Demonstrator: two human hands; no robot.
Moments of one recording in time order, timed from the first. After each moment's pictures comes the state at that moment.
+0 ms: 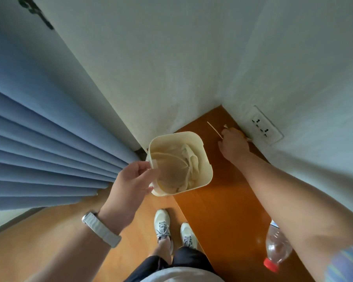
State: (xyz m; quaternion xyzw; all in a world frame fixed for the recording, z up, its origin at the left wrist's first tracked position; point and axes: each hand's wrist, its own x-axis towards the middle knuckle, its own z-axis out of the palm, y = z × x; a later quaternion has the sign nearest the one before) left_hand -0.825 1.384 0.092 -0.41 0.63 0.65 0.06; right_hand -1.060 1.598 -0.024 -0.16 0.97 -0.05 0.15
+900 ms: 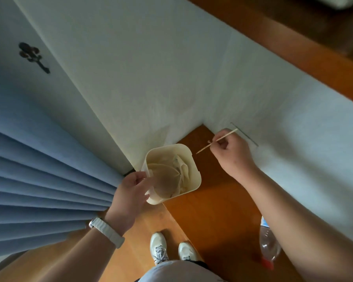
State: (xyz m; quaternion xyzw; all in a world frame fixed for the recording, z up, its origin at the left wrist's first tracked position) left_hand -0.849 1.359 0.087 -0.38 0.64 0.66 0.08; right_hand -0.993 1.598 0.119 -0.10 0.89 -0.45 0.04
